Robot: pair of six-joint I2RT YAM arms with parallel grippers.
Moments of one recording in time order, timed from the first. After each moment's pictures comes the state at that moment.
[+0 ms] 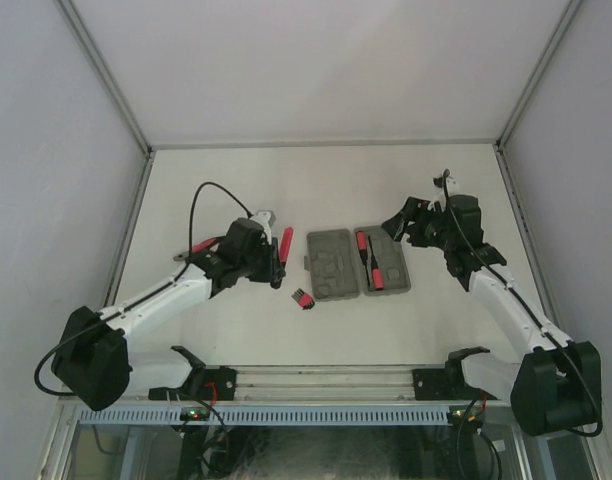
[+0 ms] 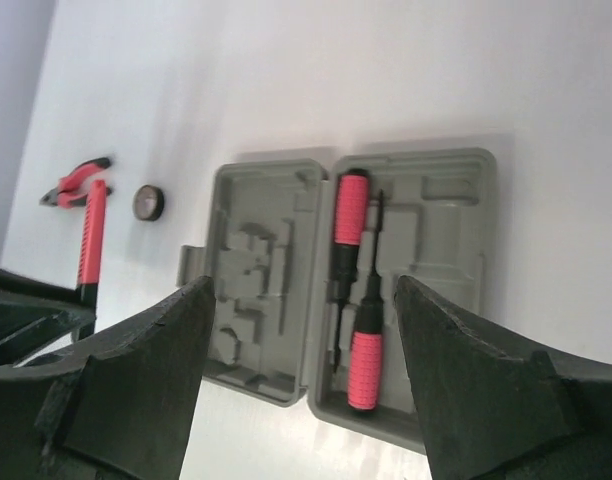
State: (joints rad) left arm -0.61 1.26 0.77 -0.38 0.02 -0.48; right arm 0.17 1.12 0.72 -0.13 -0.30 0.46
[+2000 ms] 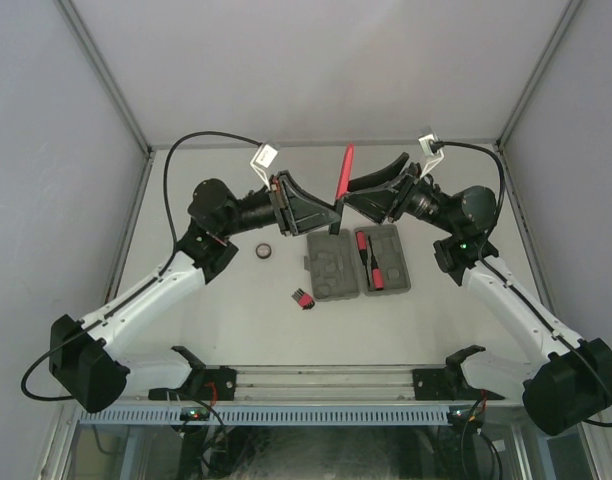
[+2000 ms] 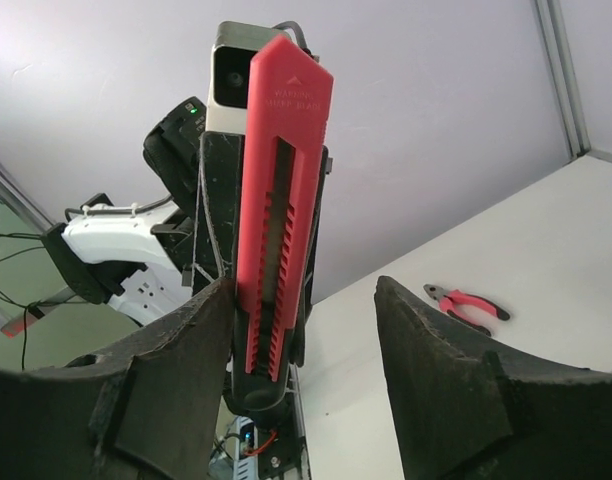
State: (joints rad) left arm -0.64 1.22 1.03 0.46 0.75 -0.87; right arm 0.40 1.12 0.90 0.66 -0.79 0.88
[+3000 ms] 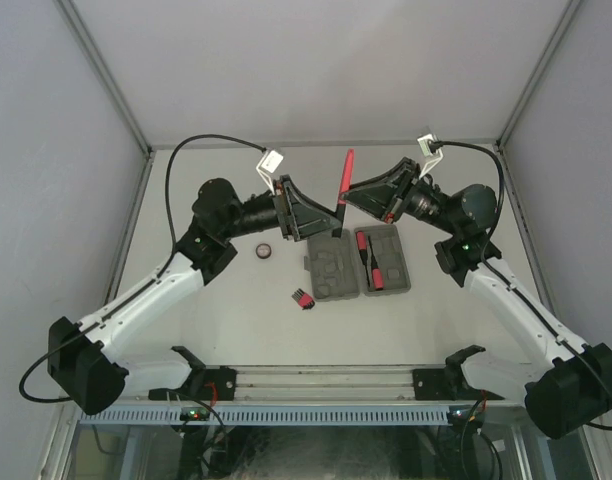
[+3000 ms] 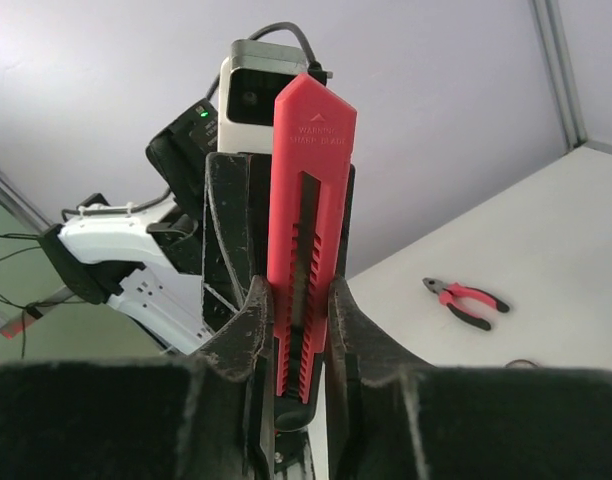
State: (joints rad) left arm -0.65 1.22 1.03 0.37 0.73 -0.80; right arm 0.41 1.11 0.92 0.61 -0.79 0.87
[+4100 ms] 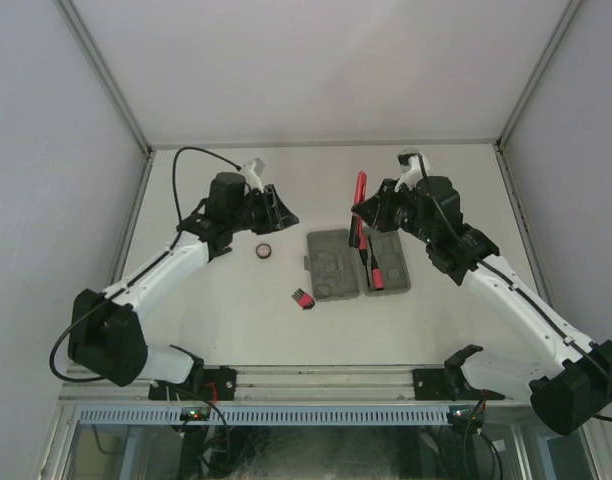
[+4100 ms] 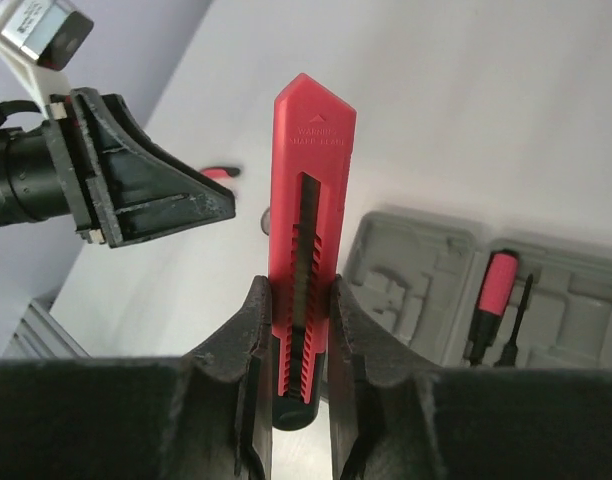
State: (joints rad) left arm -0.43 1.34 1.03 -0.20 0.31 -0.60; right arm 0.52 1.10 1.03 -0.22 -0.16 0.47
